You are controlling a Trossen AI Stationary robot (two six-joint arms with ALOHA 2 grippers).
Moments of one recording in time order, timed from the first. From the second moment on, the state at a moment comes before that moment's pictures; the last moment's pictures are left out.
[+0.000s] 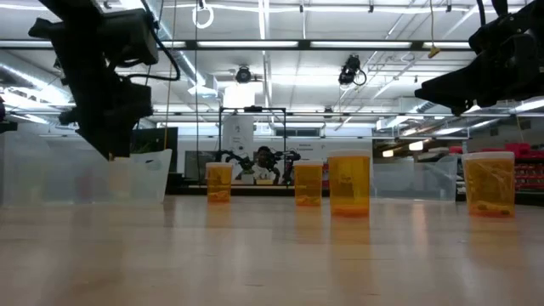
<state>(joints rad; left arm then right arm) 0.07 1.13 0.58 -0.75 -0.44 -0.88 0.05 0.10 0.01 0.05 0.26 -0.03</state>
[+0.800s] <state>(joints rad) 0.08 1.13 0.58 -0.73 -0.42 -0.85 0.05 0.10 0.01 0.05 0.26 -0.03</state>
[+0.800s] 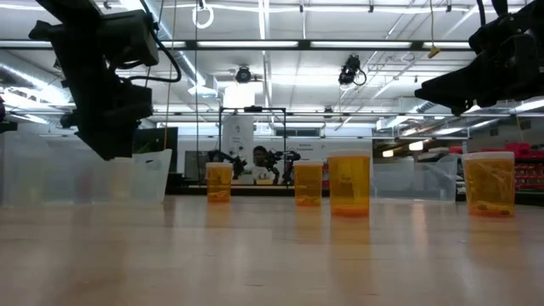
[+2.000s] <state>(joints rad) 0.14 0.72 0.56 -0.39 -0.62 -0.22 0.05 0.10 0.01 0.05 0.26 -0.03</state>
